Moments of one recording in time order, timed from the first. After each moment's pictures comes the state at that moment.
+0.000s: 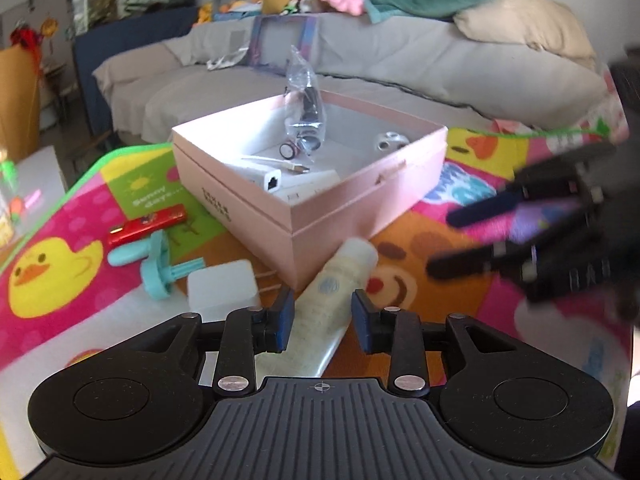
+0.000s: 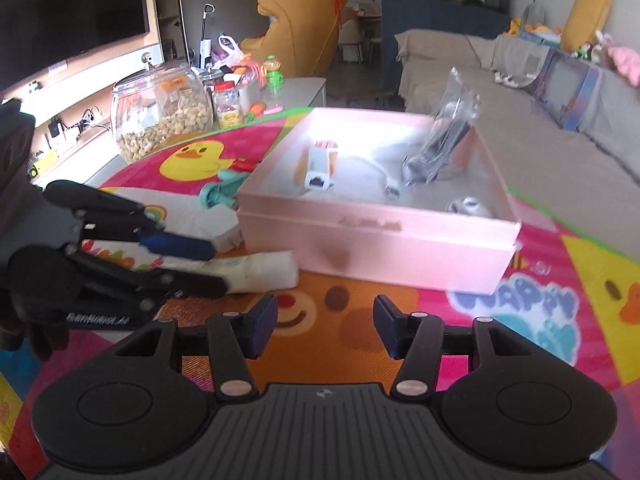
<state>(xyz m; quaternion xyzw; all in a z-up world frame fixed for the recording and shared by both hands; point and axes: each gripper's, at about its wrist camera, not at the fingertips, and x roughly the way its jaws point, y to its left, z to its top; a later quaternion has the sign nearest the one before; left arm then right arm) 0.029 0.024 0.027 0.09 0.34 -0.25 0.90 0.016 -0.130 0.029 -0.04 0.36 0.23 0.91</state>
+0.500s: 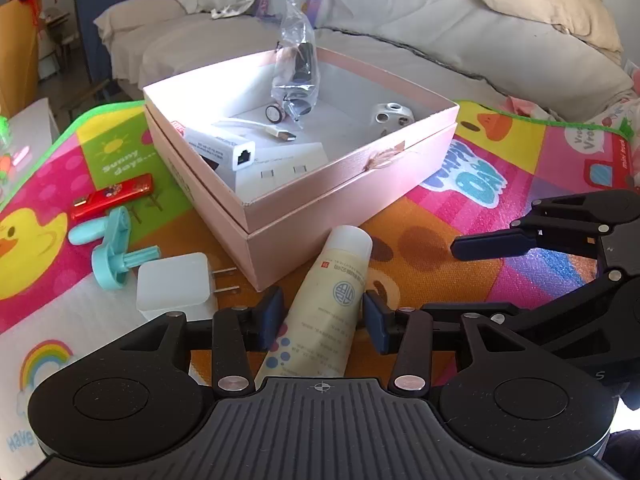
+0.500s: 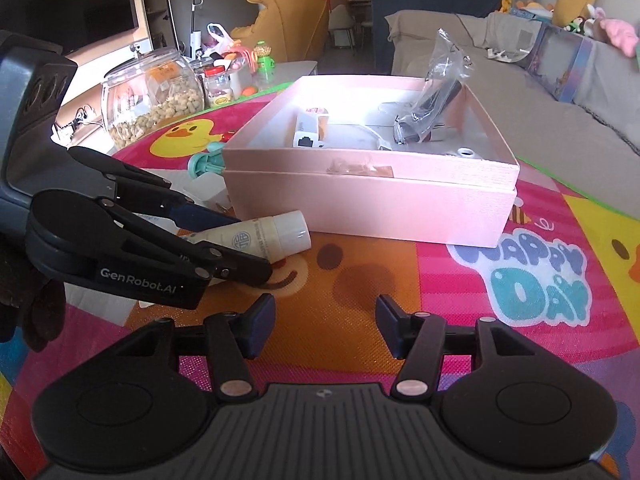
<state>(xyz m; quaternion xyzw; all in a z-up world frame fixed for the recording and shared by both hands) 0.052 -0.006 0.019 0.08 0.41 -0.24 0.88 0.011 -0.141 0.011 -0.03 0.37 0.22 0.90</state>
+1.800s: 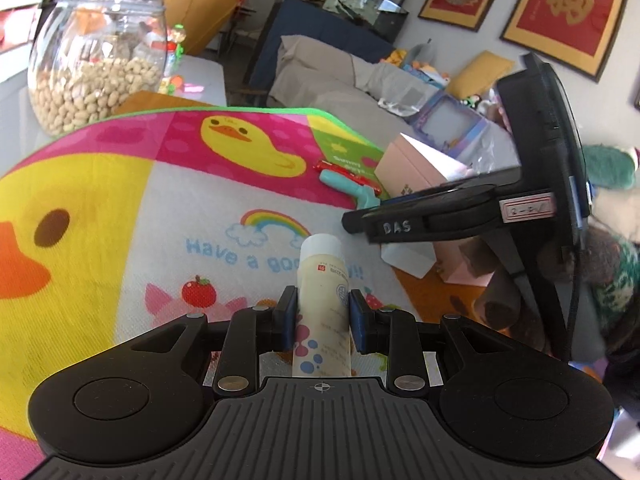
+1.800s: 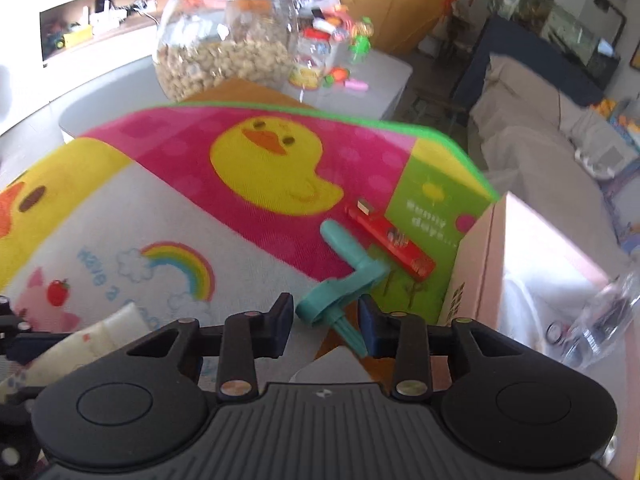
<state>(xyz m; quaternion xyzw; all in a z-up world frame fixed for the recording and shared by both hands) -0.044 0.160 0.002 -0.20 0.30 -0.06 0.93 0.107 0.070 0.022 -0.22 0.37 0.27 0.86</state>
